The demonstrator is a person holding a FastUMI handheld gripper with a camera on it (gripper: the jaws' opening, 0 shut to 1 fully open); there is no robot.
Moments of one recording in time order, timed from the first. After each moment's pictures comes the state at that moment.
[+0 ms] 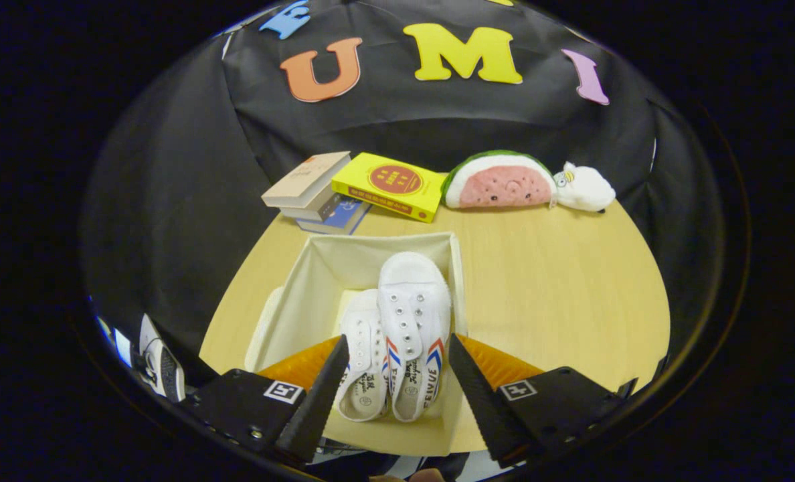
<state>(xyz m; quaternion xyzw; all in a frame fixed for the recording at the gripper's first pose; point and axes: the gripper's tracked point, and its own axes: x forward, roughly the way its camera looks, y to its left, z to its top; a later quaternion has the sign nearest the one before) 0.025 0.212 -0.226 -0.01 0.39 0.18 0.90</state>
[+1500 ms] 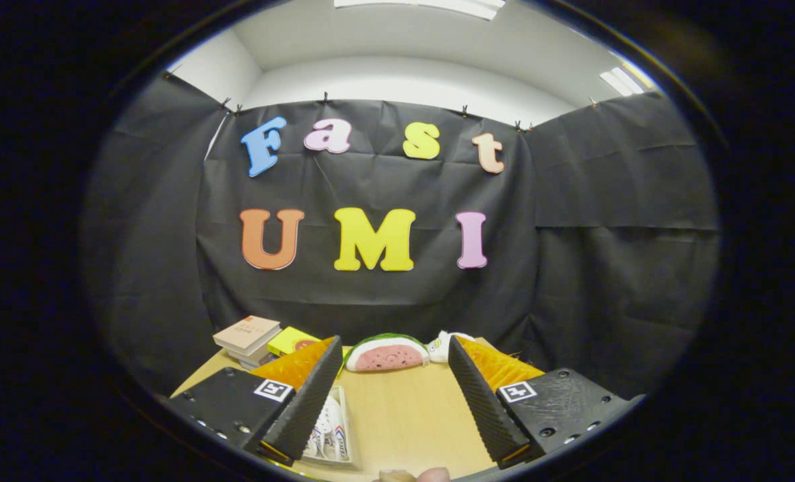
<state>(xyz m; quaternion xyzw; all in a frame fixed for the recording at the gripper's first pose) -0.056 0.077 0.001 0.02 0.03 0.01 1.00</state>
